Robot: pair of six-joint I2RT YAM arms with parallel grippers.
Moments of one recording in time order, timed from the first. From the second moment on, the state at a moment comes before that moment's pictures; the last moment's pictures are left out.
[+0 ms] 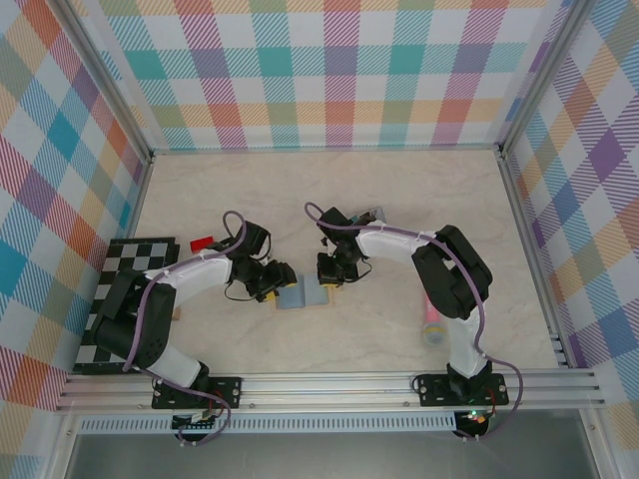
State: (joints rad) left arm -0.42 1.53 0.80 -0.48 0.42 -0.81; right arm 0.74 2.00 1.33 -0.67 -0.34 0.67
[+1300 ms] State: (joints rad) left arm -0.46 1.56 0.79 -0.32 0.59 -0.82; right arm 0.74 2.00 1.33 -0.67 -0.35 0.67
